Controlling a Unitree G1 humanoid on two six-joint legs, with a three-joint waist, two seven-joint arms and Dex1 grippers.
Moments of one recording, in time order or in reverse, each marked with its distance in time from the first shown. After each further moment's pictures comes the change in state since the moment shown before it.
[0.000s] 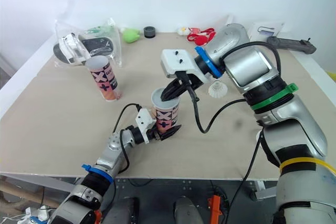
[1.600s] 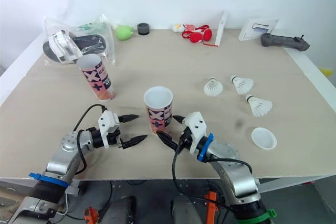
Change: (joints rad) left arm 0.161 0.379 0.100 -0.357 -0.158 0.274 -0.215; right arm 1.100 0.438 -0.393 -0.479 -0.018 -0.061 -0.935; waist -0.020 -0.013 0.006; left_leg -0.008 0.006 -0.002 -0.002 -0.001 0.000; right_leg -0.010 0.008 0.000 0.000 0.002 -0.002
